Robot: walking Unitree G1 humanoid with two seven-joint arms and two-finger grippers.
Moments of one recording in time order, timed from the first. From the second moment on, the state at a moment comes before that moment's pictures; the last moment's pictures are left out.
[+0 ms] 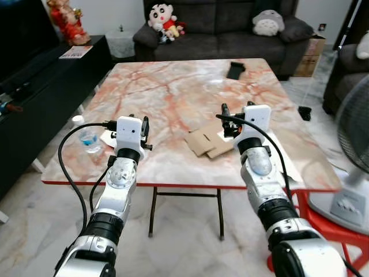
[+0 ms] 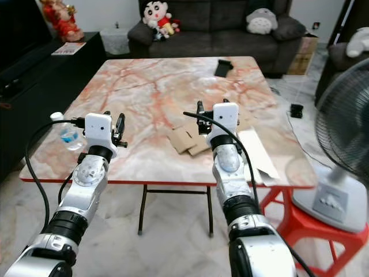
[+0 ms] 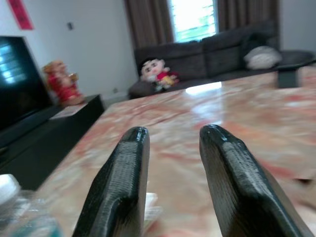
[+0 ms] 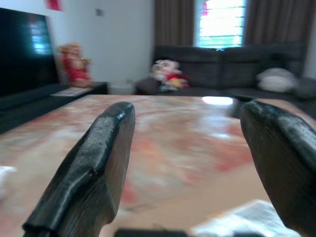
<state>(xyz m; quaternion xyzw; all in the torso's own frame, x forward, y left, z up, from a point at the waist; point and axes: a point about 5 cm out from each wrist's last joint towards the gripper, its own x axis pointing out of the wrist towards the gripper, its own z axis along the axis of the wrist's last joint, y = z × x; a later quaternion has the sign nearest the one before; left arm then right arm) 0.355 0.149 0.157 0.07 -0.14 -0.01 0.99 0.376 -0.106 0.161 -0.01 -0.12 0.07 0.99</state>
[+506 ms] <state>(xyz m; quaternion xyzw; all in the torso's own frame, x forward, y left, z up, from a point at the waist) 0.354 0.137 0.158 0.07 -0.14 -0.03 0.99 0.377 -0.120 0.159 -0.01 -0.11 0.05 0.99</state>
